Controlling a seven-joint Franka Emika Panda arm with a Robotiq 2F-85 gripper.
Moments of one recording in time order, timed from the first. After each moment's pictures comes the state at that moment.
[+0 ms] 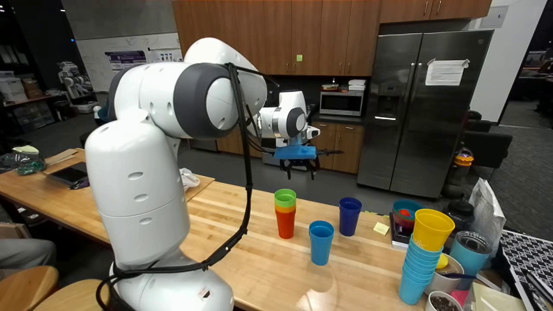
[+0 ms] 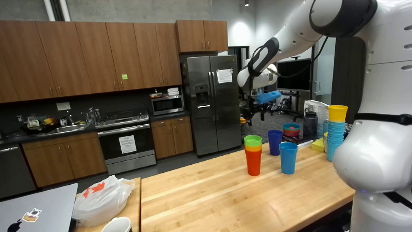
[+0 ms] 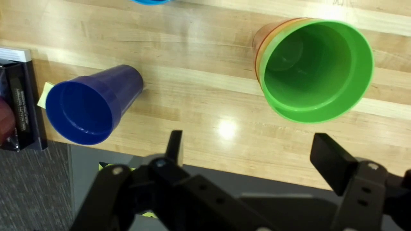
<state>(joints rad) 0.01 0.03 0.01 -2.09 -0.11 2.23 -0.17</state>
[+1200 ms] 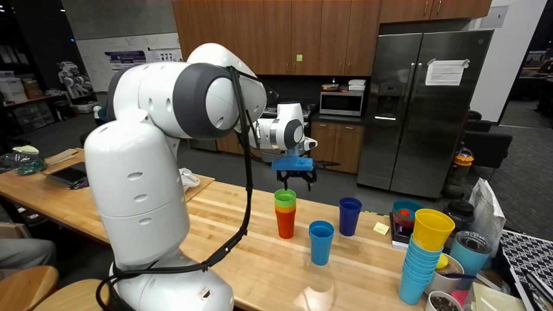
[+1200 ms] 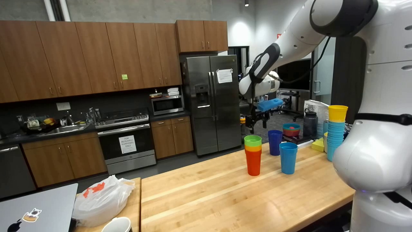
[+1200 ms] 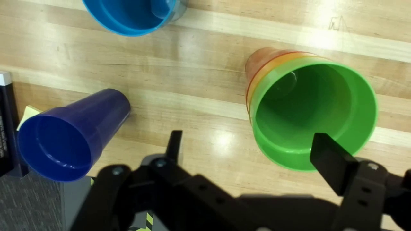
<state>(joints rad) 0.01 0.03 0.02 -2.19 -0.11 2.28 -0.16</state>
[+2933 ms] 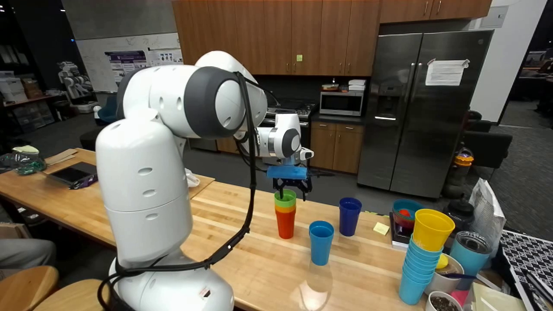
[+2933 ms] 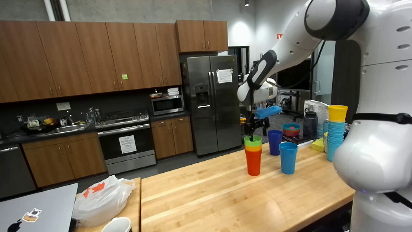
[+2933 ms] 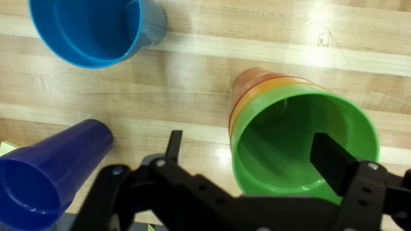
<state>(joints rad) 0.02 0.08 0.03 -2.21 -0.11 2.28 -0.08</state>
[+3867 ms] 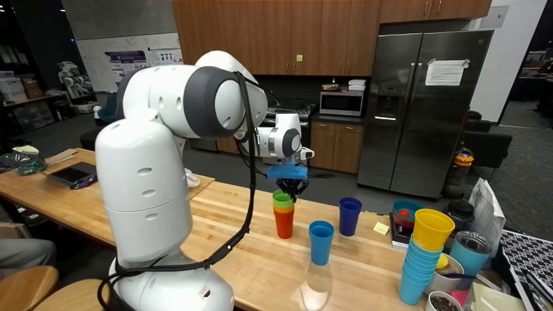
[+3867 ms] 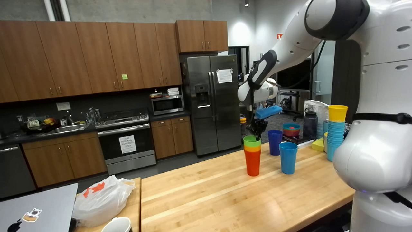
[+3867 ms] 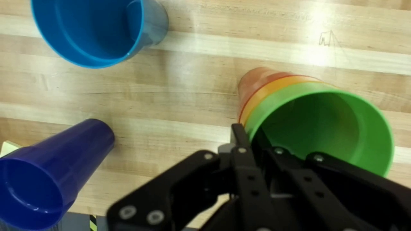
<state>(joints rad) 0.02 0.07 0.03 -2.21 -0.11 2.29 -0.08</state>
